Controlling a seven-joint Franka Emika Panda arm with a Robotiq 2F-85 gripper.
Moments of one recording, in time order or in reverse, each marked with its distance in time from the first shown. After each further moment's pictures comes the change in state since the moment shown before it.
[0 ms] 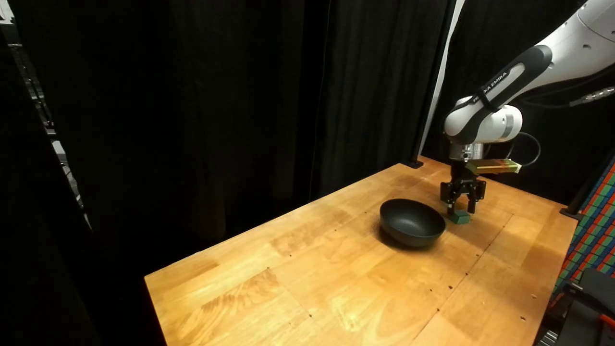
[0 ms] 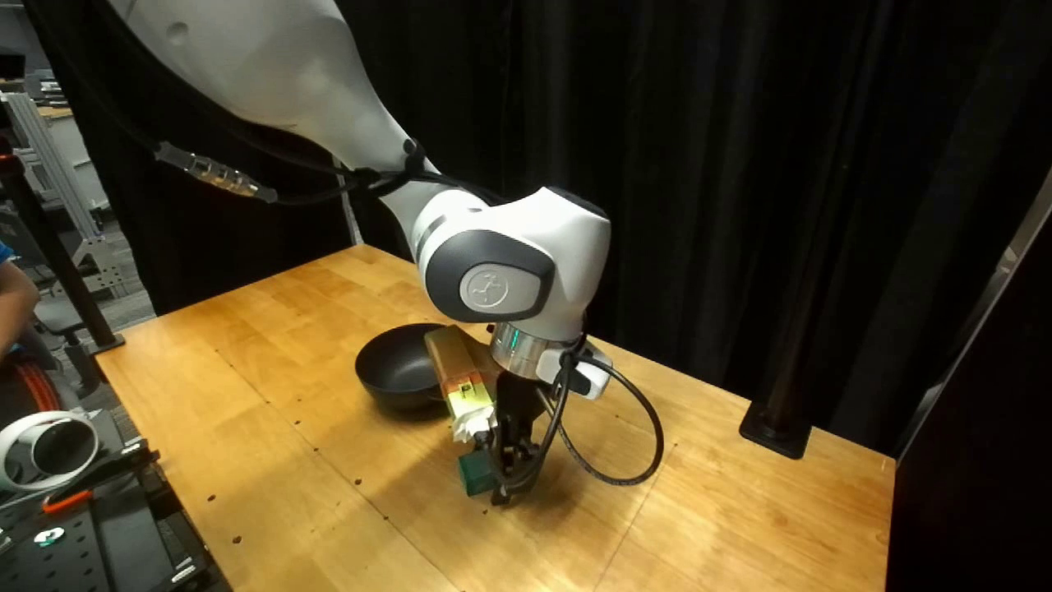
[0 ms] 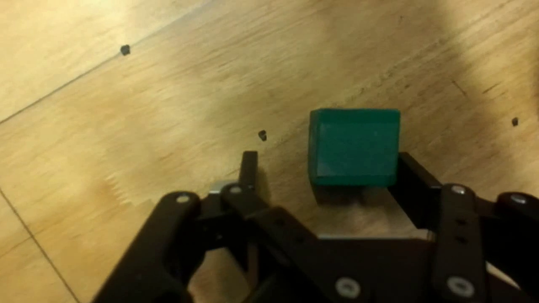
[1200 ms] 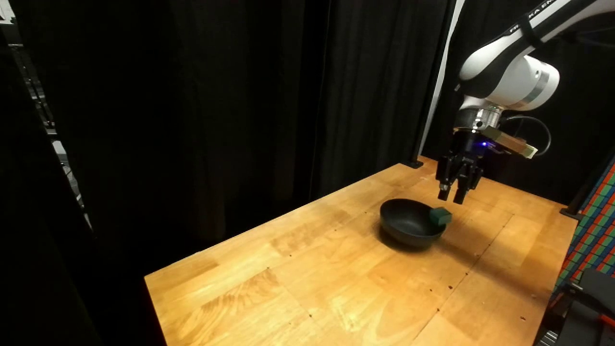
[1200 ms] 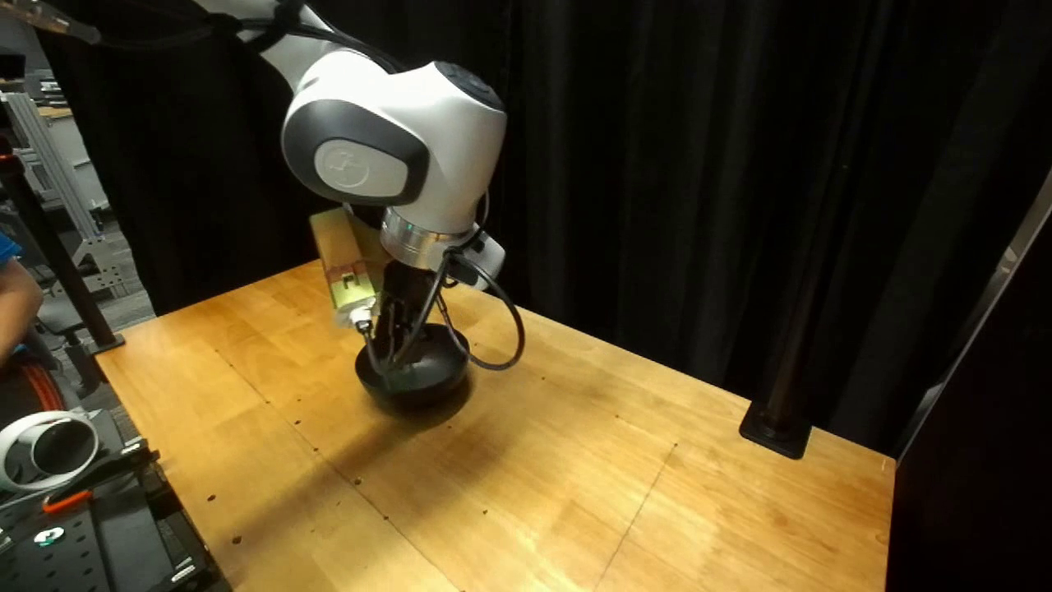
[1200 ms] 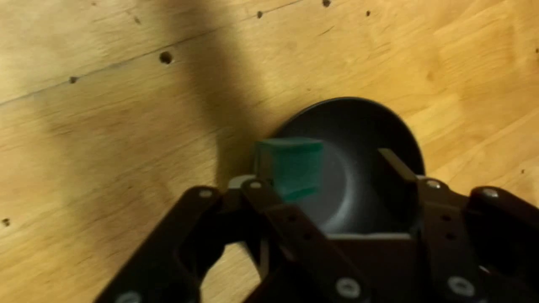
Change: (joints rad) arm 0.037 -0.403 0.135 -0.318 0.314 -0.074 -0.207
